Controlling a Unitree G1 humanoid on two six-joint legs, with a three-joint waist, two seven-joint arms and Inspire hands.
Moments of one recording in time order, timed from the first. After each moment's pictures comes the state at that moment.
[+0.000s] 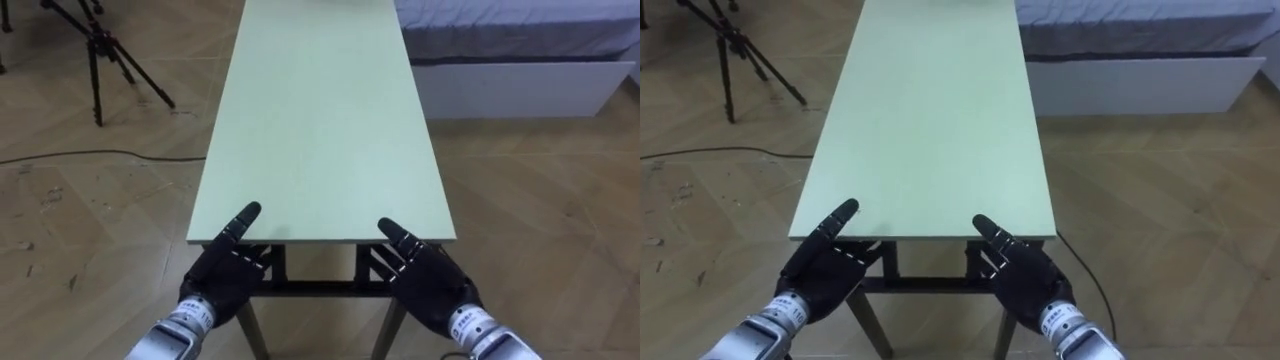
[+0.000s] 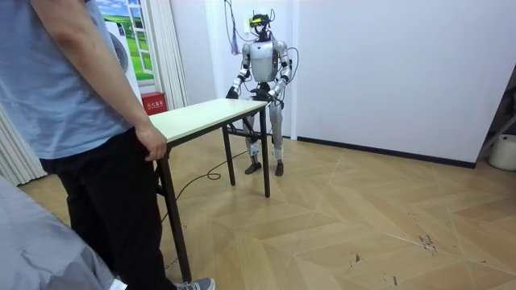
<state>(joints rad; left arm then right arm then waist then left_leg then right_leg) 0.04 0.23 -0.08 0.42 -1.50 0.28 -0.08 0.09 -0.28 0.16 0.33 1.36 0.29 0.14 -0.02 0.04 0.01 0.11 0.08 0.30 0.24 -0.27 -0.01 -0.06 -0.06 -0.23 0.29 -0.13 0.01</state>
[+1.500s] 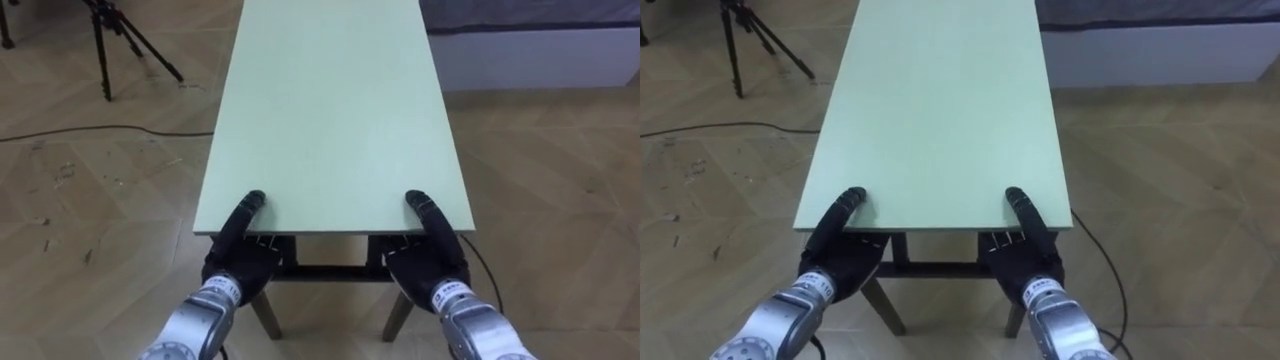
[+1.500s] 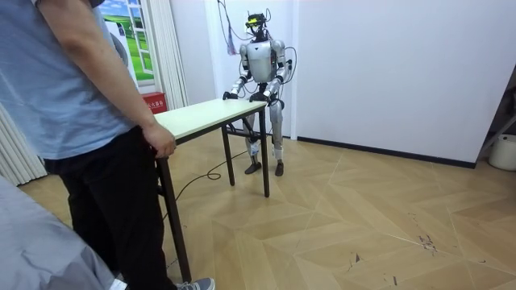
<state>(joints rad) 0.01 0.07 -0.05 0.31 -1.46 0.19 0.19 0.07 -0.11 0.11 0.22 1.54 0.12 -0.26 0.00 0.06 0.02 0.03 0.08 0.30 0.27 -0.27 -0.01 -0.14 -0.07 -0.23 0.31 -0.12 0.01</state>
